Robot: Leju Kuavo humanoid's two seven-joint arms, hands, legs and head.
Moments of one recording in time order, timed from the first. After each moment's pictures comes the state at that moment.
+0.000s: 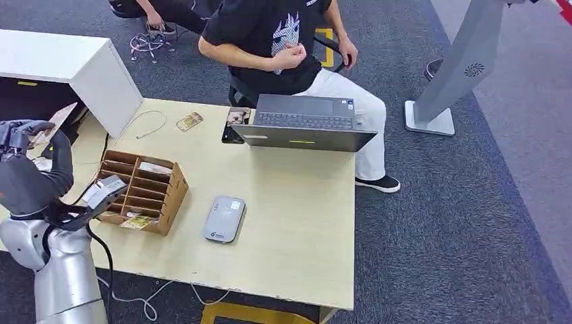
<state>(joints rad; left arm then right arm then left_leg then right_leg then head) -0.33 -0.07 0.39 -1.64 -0.99 0.70 -0.70 0.21 -1.18 1.20 -1.58 -0.46 -0.68 0.34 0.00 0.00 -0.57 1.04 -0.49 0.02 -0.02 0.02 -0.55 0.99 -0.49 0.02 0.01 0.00</state>
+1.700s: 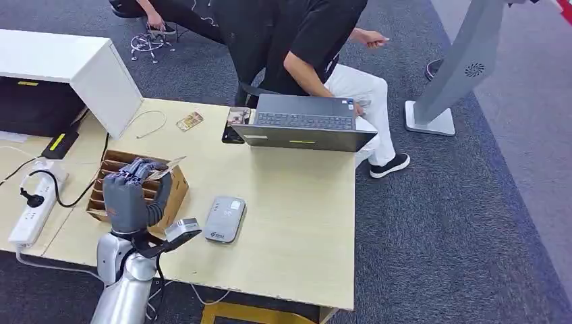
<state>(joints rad) -0.19 -0.11 0.09 -1.40 -0.93 0.70 -0.70 0.26 -1.18 1.17 -1.64 -0.44 -0.68 0.34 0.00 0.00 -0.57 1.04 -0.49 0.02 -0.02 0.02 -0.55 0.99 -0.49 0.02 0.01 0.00</state>
